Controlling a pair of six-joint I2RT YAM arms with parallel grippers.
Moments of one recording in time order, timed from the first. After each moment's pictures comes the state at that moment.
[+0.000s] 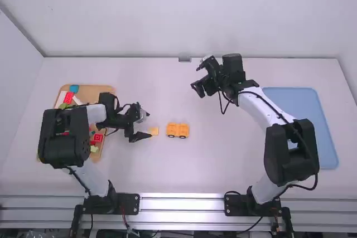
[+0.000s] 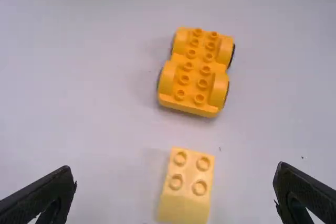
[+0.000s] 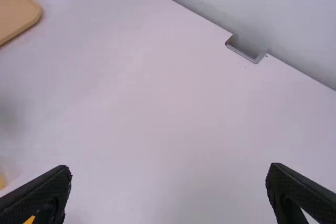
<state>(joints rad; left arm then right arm) 0.15 1.85 0.84 -0.49 1.00 1.47 0.28 1.74 1.20 -0.19 -0.43 -0.30</state>
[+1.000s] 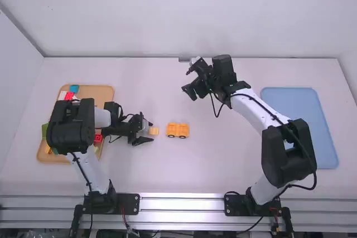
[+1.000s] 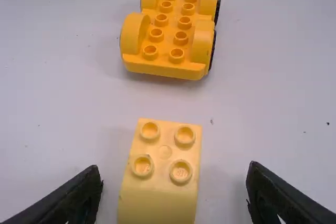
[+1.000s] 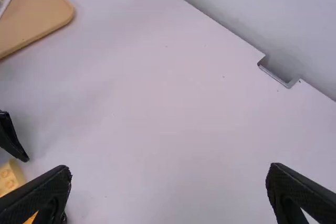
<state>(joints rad) 0.15 1.99 0.76 -0.25 1.03 1.56 0.35 1.74 1.20 -0.16 -0.43 -0.32</state>
